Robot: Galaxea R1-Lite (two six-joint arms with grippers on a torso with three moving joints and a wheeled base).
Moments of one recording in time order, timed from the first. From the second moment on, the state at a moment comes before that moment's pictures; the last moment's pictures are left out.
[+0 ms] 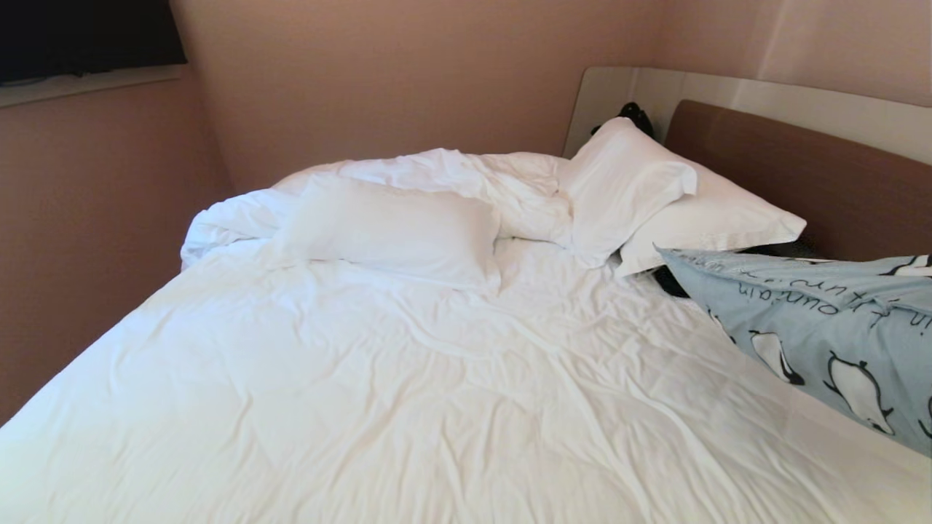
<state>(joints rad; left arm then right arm) 0.00 0.00 0.00 -0.01 0.00 0.00 -0.49 1.33 -0.98 -0.03 0.10 0.22</state>
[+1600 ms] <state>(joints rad) 0.00 0.00 0.00 -0.01 0.00 0.00 -0.49 1.18 -0.88 -0.03 0.08 0.22</state>
